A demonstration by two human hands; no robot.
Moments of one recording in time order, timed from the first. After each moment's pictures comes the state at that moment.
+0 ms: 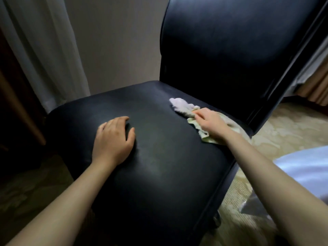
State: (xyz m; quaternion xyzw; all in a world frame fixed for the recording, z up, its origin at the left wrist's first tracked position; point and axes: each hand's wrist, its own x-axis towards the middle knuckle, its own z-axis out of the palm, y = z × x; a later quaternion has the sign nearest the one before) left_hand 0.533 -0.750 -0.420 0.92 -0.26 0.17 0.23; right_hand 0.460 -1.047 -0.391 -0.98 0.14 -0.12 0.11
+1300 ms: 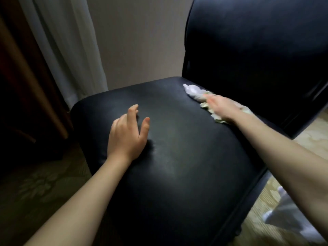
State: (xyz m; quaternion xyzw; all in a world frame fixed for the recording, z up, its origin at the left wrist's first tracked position) left_hand 0.545 -0.746 -0.426 0.88 -0.25 0.22 0.32; right_hand 0.528 -1.063 -0.385 -0.99 0.08 -0.08 0.12
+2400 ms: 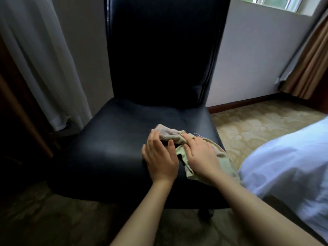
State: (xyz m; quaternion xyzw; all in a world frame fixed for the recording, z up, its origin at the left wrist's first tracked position) left_hand 0.390 -0.836 -0.413 0.83 -0.23 0.22 0.46; right_hand 0.337 -0.953 -0.412 -0.96 0.22 -0.17 0.06
